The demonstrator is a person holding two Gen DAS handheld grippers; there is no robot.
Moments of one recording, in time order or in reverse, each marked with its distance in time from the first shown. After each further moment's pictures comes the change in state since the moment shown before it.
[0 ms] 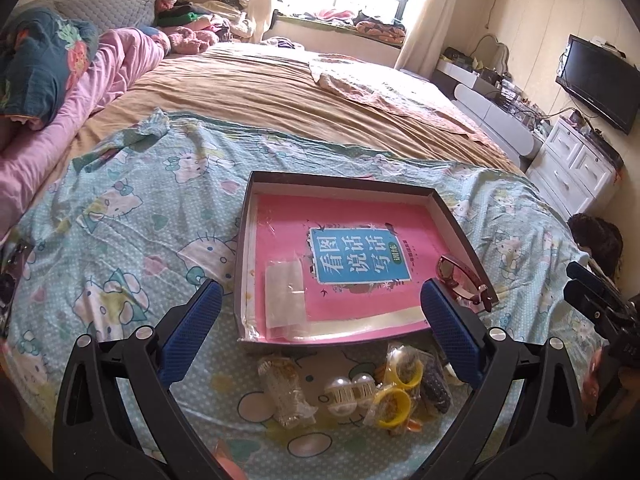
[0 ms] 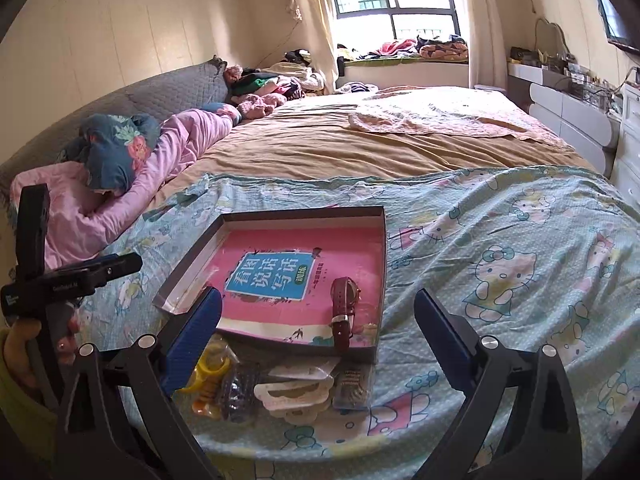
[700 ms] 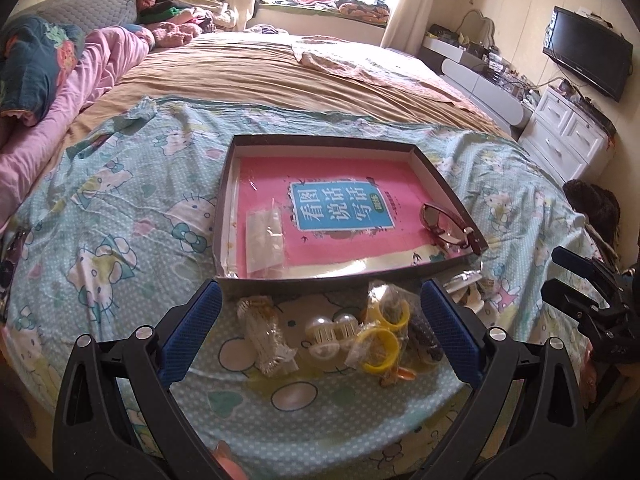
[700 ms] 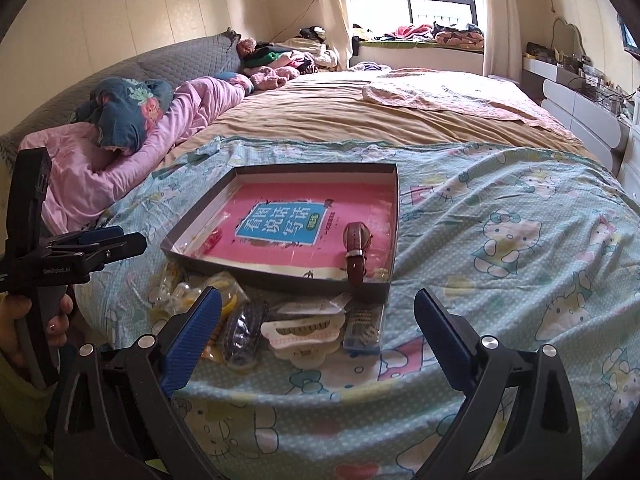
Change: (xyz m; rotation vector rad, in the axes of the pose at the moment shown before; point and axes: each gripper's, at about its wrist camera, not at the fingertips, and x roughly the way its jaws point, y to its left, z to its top) left arm -0.006 -0.021 -0.042 0.071 0.061 -0.010; right arm -0.003 0.014 -0.044 -0.051 0.094 0.013
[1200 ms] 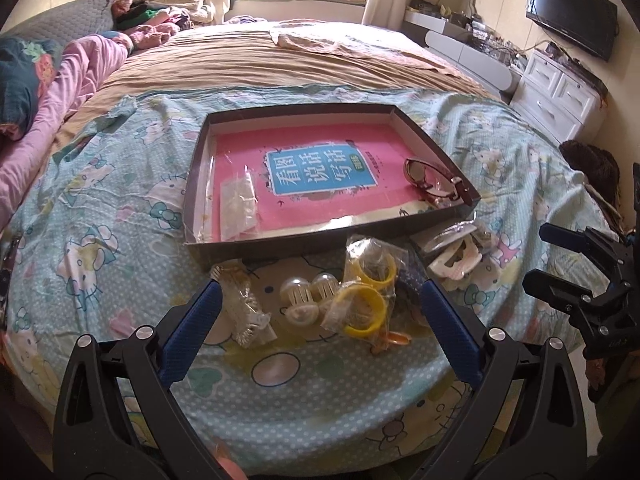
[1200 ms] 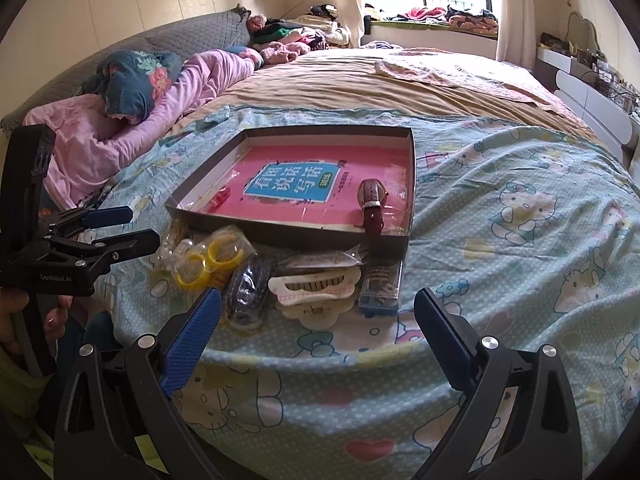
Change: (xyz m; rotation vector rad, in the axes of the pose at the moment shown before) left arm 0.013 -0.023 -0.026 0.097 0.060 0.003; right arm 0.013 0.007 -0.026 -0.030 0.084 0.025
